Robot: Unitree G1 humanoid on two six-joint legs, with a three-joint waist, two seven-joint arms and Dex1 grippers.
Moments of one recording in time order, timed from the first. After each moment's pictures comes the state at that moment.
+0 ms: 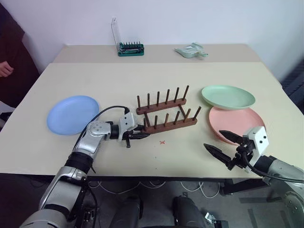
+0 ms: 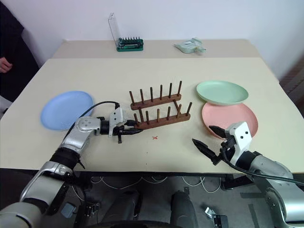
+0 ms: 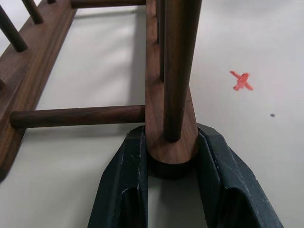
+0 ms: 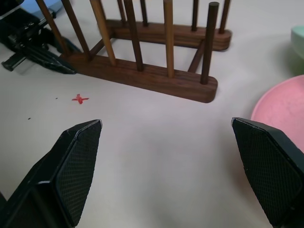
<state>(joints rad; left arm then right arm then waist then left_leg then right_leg) -0.63 0.41 -0.26 0.61 -0.09 -0.19 -1.15 0.24 -0.65 -0.34 -0.52 0.59 0.51 0.69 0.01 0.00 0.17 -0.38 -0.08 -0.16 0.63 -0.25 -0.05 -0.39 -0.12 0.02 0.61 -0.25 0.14</state>
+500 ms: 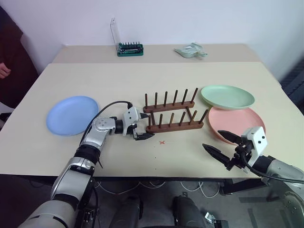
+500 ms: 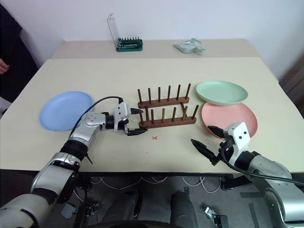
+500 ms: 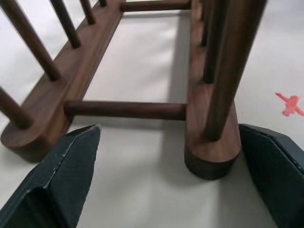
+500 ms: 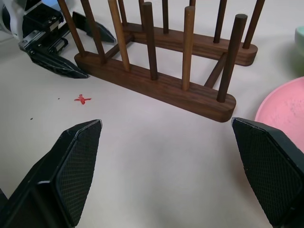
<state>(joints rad) -0.67 0.35 -0.19 0.72 -0.08 -0.19 -1.11 0.23 -0.65 -0.32 -0.52 0.59 0.51 0.69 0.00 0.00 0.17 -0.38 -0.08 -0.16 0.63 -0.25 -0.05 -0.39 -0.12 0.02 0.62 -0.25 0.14</state>
